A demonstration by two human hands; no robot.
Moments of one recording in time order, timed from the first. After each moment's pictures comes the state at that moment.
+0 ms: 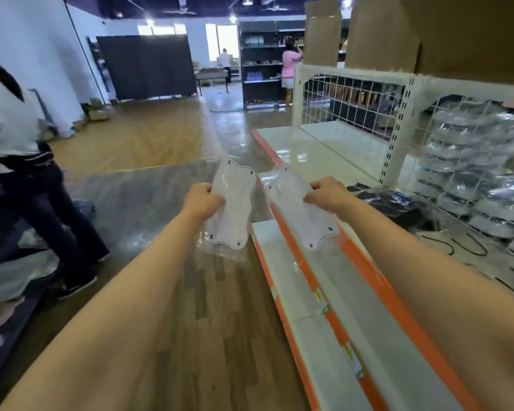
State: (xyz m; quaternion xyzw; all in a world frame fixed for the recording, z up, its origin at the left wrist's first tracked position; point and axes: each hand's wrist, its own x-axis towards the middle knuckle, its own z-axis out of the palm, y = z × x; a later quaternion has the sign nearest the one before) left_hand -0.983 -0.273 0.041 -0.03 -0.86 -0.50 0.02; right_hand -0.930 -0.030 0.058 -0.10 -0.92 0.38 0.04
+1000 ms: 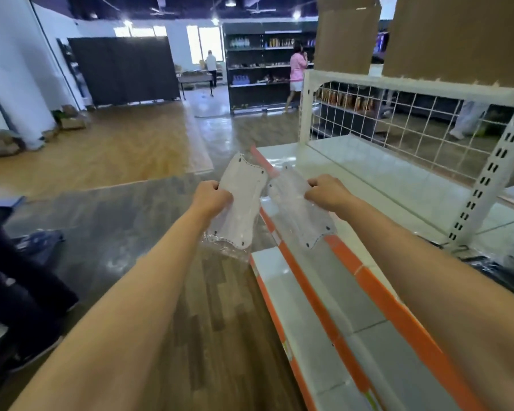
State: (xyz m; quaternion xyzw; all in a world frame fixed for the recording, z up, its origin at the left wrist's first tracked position) left_hand -1.322 -0.250 0.055 -0.05 -0.84 -0.54 0.00; right_hand -1.273 -0.028 0.061 -0.11 -0.93 0.34 0.07
